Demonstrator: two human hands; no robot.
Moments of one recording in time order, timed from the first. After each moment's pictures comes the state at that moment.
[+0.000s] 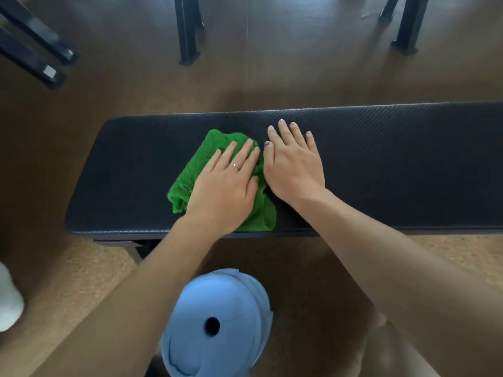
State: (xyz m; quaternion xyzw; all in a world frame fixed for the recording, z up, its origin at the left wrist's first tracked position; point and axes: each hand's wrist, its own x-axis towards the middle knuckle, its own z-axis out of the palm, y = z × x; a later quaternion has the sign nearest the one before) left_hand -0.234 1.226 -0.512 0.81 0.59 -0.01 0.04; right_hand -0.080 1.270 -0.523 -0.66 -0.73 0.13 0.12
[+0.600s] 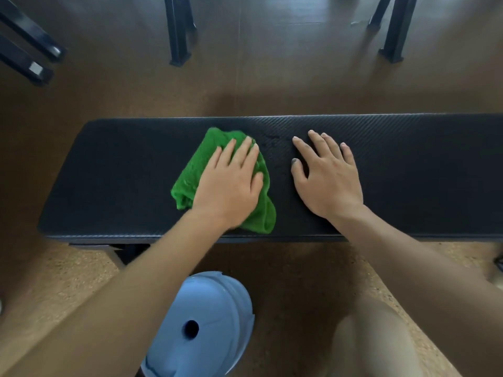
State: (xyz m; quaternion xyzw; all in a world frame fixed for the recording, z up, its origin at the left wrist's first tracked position) left_hand -0.185 1.240 -0.511 0.79 0.61 -0.01 0.04; right_hand 0.019 1.251 -0.526 -0.68 -0.72 0.05 0.12
